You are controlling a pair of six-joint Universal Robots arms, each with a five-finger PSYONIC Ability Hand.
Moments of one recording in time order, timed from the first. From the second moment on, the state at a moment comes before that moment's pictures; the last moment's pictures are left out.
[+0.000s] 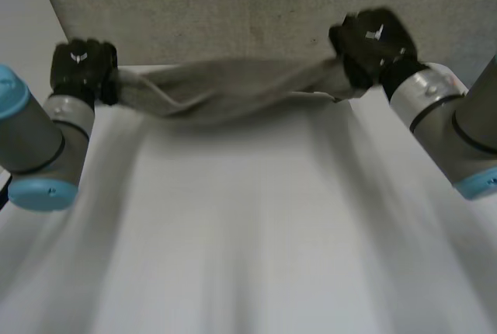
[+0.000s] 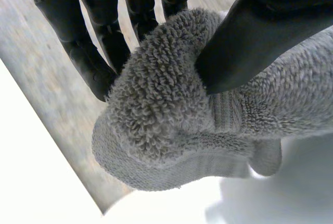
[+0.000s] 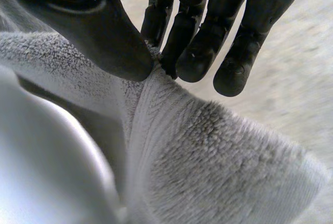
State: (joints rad) left arm 4.47 -2.04 -1.43 3.60 -1.59 3.37; right arm 1.89 -1.18 1.34 -0.30 1.21 2.75; left_hand 1.44 1.48 1.55 1.51 1.47; right_hand 1.34 1.31 1.35 1.34 1.16
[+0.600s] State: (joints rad) left arm 4.54 -1.80 -1.91 3.51 -1.43 3.64; right arm 1.89 -1.12 1.68 -0.05 1.25 2.53; left_hand 0.64 0.64 0.63 0.65 0.62; right_hand 0.72 0.73 0.73 0.73 0.53
